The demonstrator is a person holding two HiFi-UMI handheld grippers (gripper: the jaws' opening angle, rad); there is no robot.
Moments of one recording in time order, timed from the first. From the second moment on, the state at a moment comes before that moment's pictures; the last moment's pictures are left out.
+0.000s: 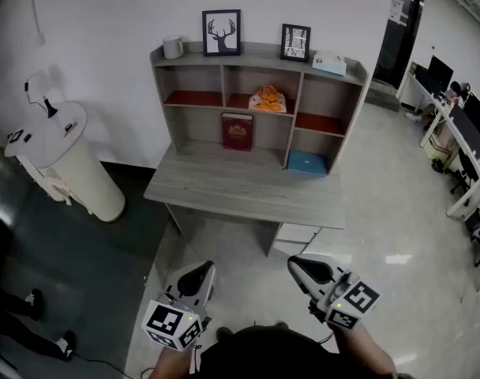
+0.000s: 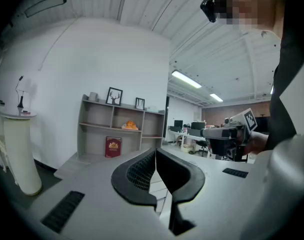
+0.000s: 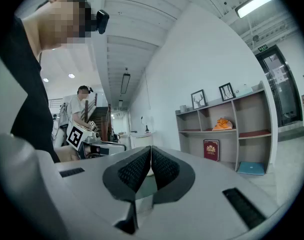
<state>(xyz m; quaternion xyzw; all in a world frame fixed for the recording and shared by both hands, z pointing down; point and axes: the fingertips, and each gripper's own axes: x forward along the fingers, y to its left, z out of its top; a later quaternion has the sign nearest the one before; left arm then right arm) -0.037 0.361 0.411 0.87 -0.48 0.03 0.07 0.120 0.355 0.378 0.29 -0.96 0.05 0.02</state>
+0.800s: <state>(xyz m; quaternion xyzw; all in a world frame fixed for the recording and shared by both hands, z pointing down) -0.111 0.403 0.425 0.87 -0.48 0.03 0.09 0.006 0.381 0.380 0.24 -0.97 0.05 0.00</state>
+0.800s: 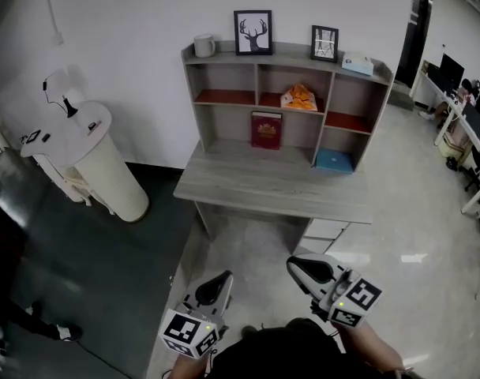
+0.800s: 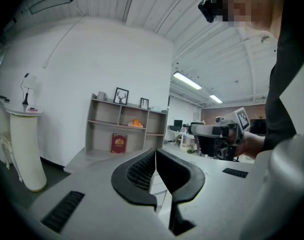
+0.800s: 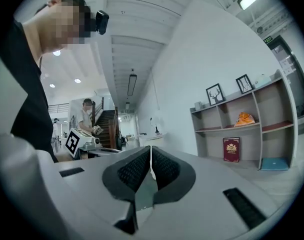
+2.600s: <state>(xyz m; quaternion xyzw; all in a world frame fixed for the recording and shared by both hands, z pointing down) -0.018 0.082 0.410 0.90 -0.42 0.08 0.06 0.084 0.108 0.407 0.26 -0.96 0.09 0.00</state>
